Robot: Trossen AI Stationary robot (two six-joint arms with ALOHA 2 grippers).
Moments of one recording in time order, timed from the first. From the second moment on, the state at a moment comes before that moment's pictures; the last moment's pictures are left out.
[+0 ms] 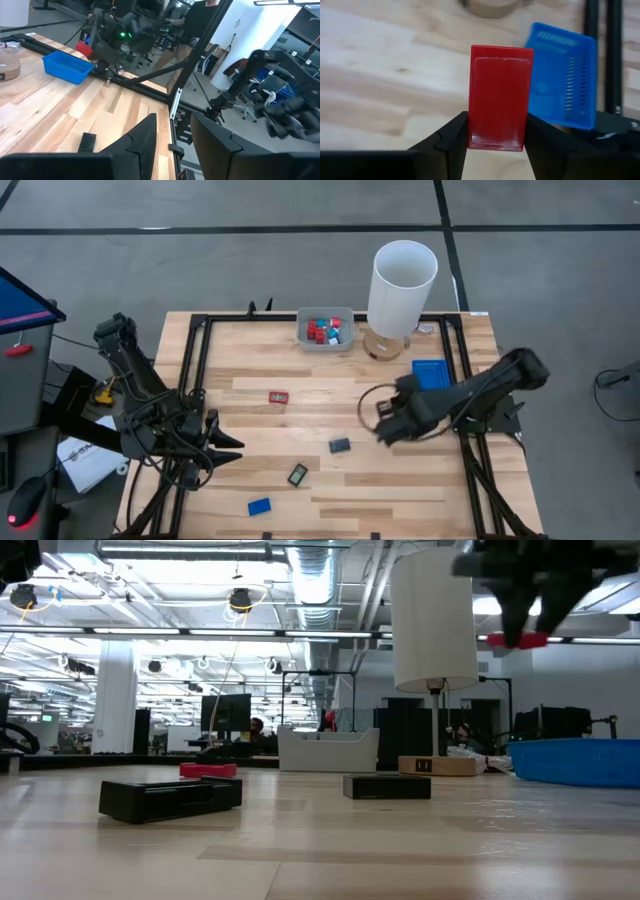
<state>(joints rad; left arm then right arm) -1.05 0.91 0.70 0.11 -1.00 -0.56 0.40 1.59 1.34 -1.57 0.51 1.78</state>
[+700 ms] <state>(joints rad) -1.05 0.91 0.70 0.11 -1.08 -0.59 0.06 0.98 0.74 -1.33 0.49 1.75</state>
